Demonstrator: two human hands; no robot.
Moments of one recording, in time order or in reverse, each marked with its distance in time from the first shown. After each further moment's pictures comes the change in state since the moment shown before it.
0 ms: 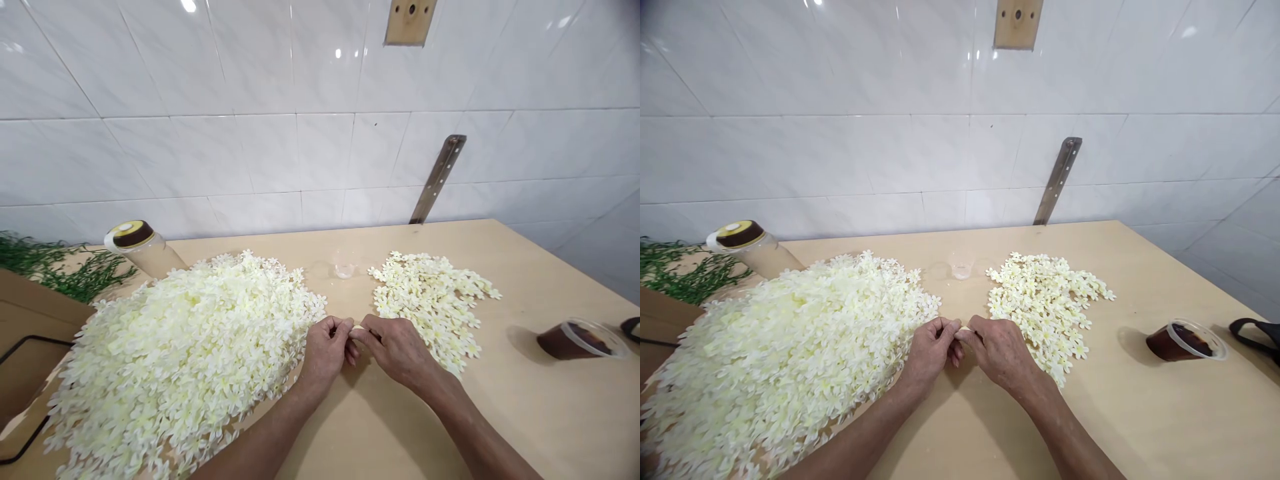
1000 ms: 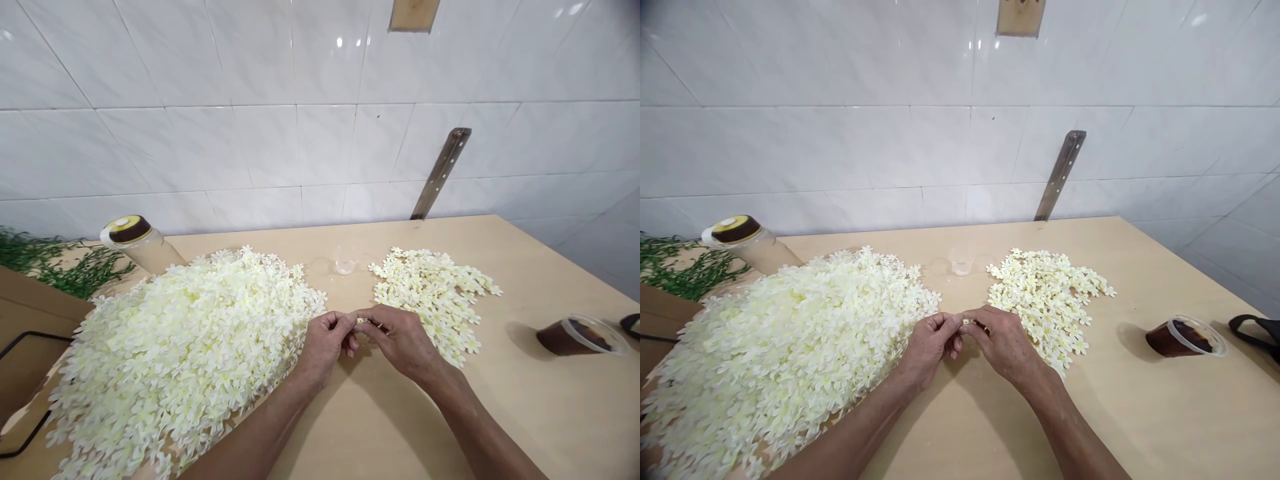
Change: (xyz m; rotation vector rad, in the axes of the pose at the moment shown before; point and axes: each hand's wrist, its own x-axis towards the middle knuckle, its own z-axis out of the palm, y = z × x) left_hand 0.003 0.006 -0.004 -0.178 -0.100 -0.085; right_hand 0.003 0.001 -0.010 0.310 0.100 -0.100
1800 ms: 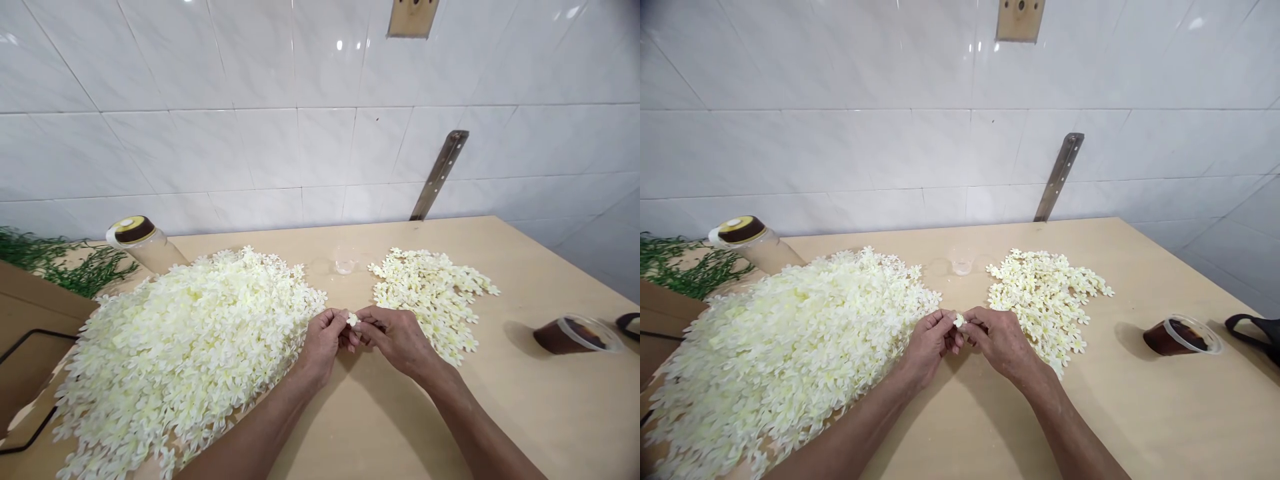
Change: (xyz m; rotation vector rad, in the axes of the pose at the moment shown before) left_hand -0.001 -0.002 0.000 -0.143 0.000 -0.014; right_hand 0.001 -0.009 -0.002 0.187 -0.101 0.128
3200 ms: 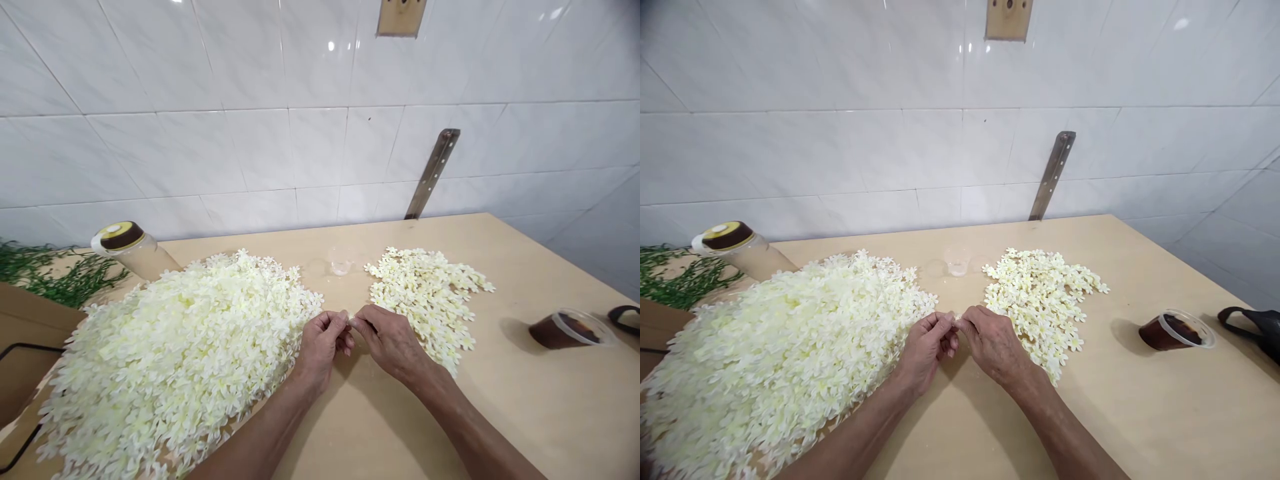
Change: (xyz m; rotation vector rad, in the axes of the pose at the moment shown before) left_hand -0.004 0.004 0.005 0.031 0.059 0.019; right_hand 0.000 0.013 0.013 -0.312 0.176 -0.181
